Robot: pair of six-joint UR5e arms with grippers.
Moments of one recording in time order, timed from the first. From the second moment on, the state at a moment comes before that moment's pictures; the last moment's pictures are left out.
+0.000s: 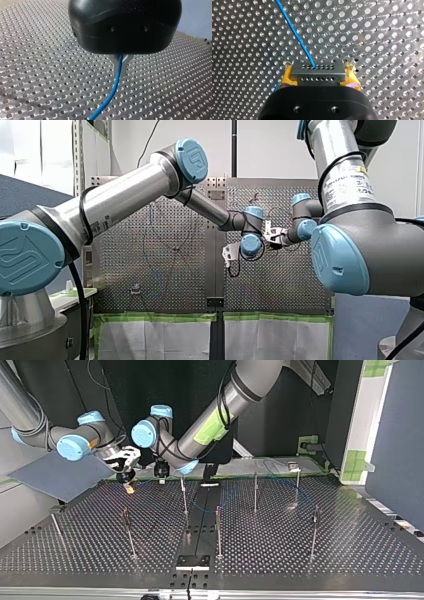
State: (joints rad) left arm -0.77 -2.53 -0.95 -2.98 -2.17 -1.89; right arm 1.77 -1.03 1.59 -0.30 1.13 1.63
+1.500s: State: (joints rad) left arm -0.83 -2.30 -0.94 -3.02 -2.28 -1.87; right arm 1.77 -1.37 1.51 -0.25 1.16 1.87
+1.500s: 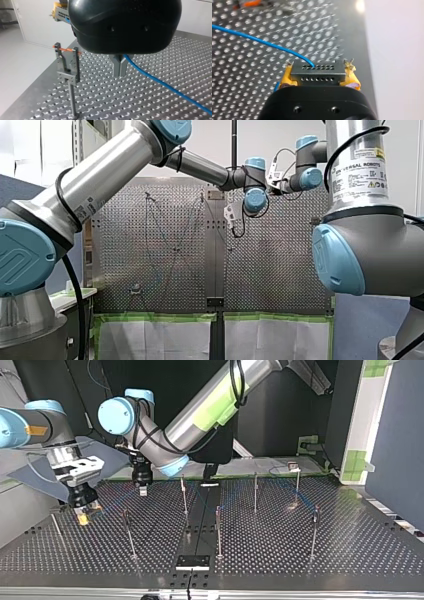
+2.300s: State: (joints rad) left arm -0.73 -2.30 -0.91 -2.94 -2.17 -1.86; right arm 1.77 -1.36 1.51 -0.25 1.14 1.86
